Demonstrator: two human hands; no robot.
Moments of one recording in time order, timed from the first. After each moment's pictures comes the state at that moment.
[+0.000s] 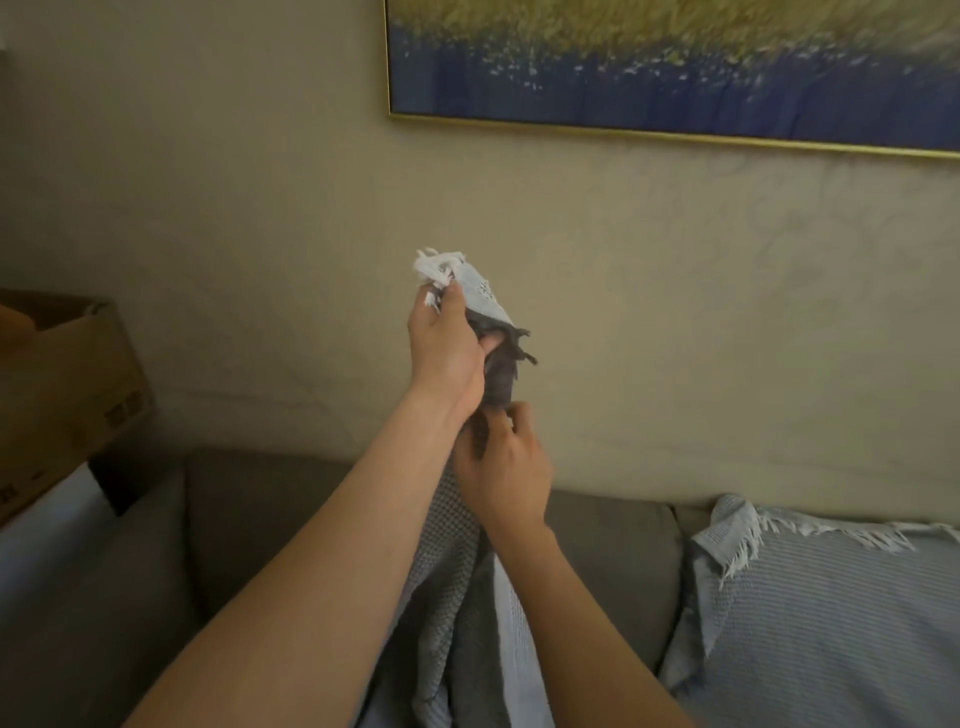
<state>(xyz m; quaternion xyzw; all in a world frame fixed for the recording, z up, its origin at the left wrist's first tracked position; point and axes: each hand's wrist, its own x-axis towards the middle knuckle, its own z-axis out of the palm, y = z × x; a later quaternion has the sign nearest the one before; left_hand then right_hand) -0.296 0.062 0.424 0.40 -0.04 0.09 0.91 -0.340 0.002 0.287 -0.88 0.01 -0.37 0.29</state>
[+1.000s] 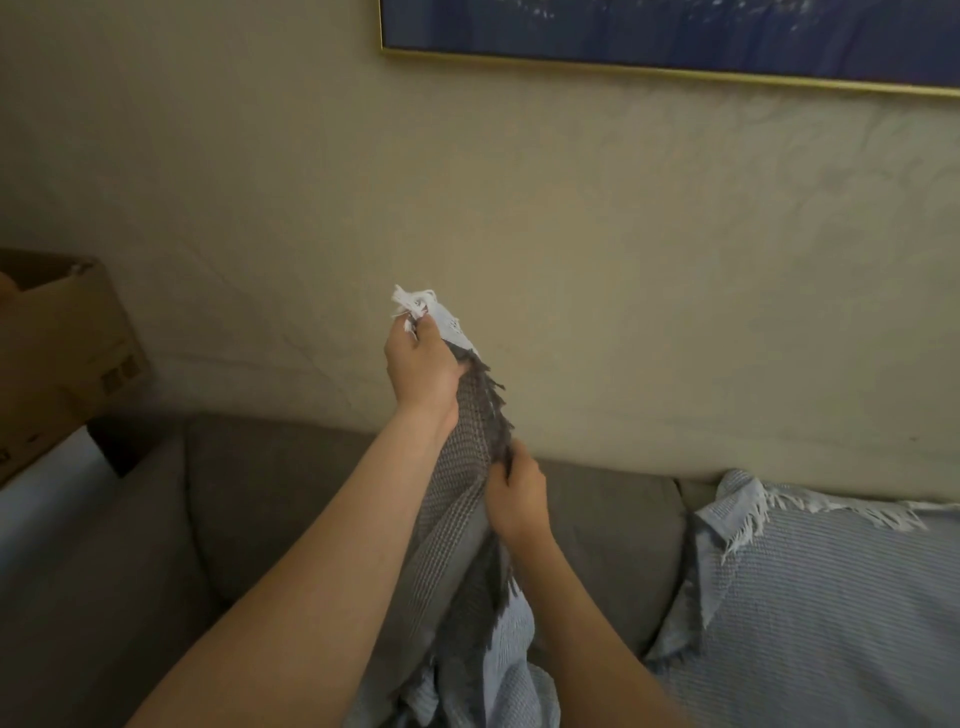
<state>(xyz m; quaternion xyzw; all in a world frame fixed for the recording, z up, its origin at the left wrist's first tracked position) -0.274 0.069 0.346 0.48 0.08 0.16 0.86 -0.331 -0.031 0.204 -0.82 0.07 -0.14 0.55</state>
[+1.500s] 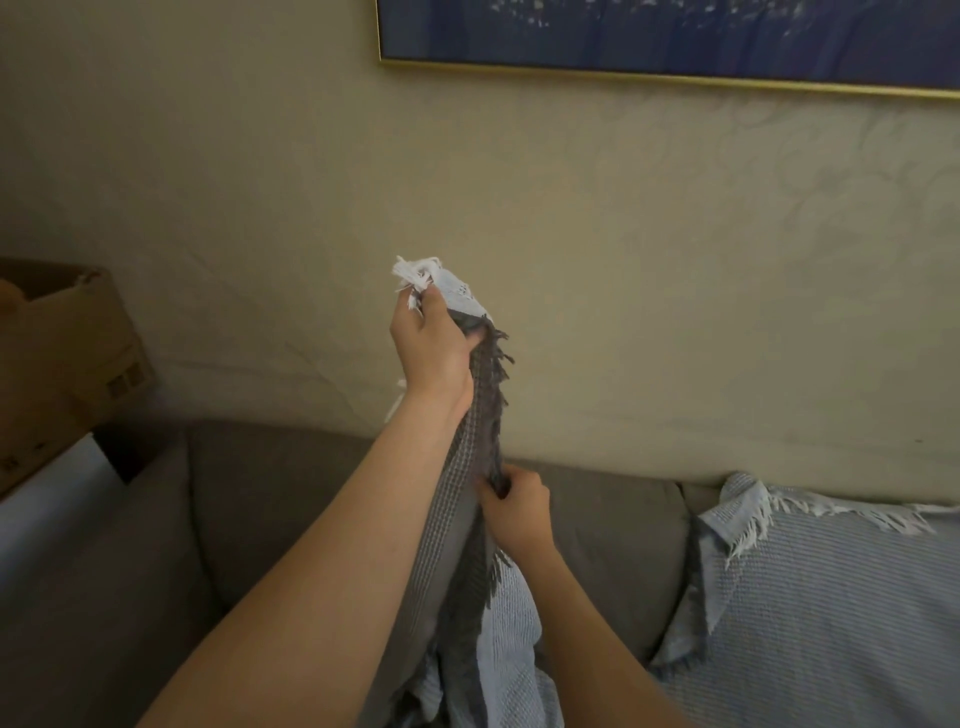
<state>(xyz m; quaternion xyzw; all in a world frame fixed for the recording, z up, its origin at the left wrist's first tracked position) -0.274 0.055 0.376 0.42 0.01 0.18 0.89 -0.332 -0.043 0.190 -0.86 0.06 -0.10 0.50</state>
